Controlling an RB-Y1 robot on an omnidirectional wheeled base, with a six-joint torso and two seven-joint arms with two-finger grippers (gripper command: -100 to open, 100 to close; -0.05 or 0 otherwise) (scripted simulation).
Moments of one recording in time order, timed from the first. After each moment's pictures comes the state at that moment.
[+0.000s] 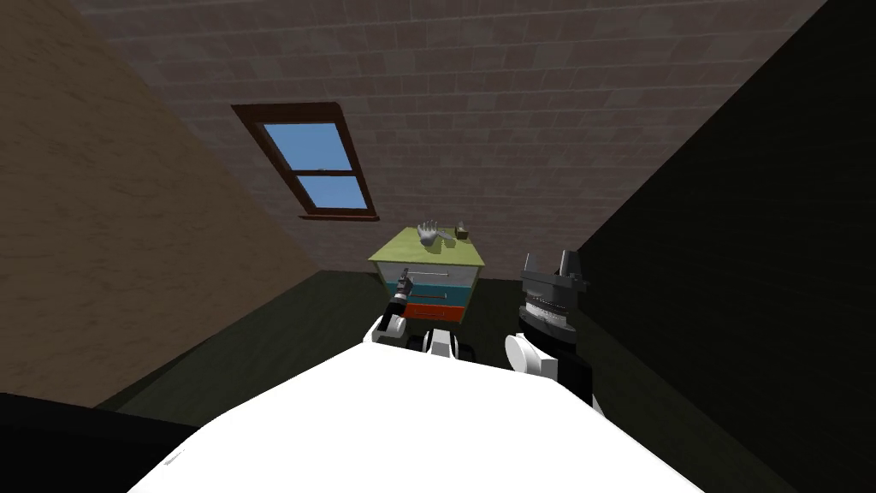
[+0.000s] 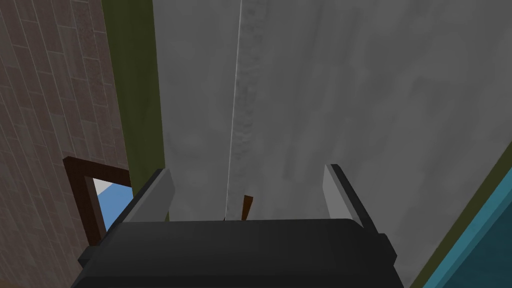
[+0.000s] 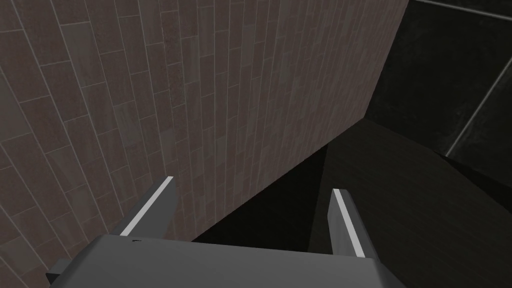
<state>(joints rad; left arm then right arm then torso) 0.17 0.07 -0.07 -1.42 0.13 -0.52 0.10 0.47 0.01 0.06 -2.31 -0.12 -0.60 0.04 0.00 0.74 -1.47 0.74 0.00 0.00</state>
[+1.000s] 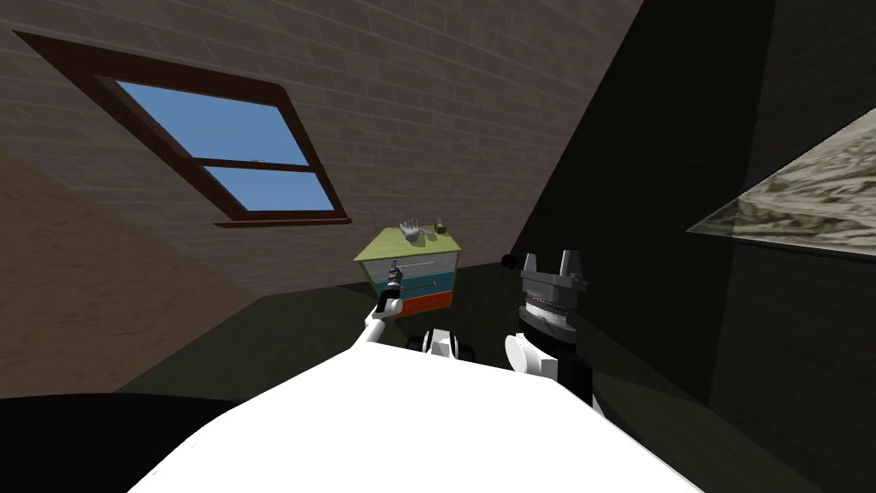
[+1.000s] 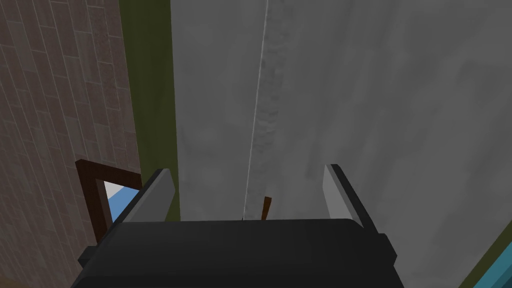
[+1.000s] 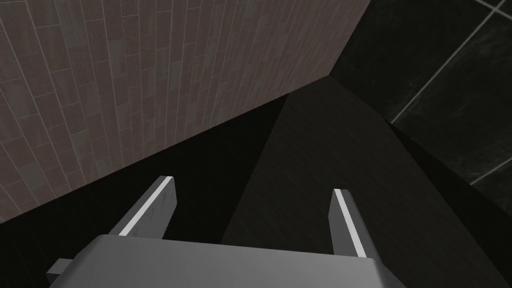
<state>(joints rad) -0.07 0.13 0.08 -1.16 0.41 -0.58 -0.14 0.47 0.01 0.06 -2.31 -0.12 -0.60 0.04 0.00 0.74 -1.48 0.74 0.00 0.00</state>
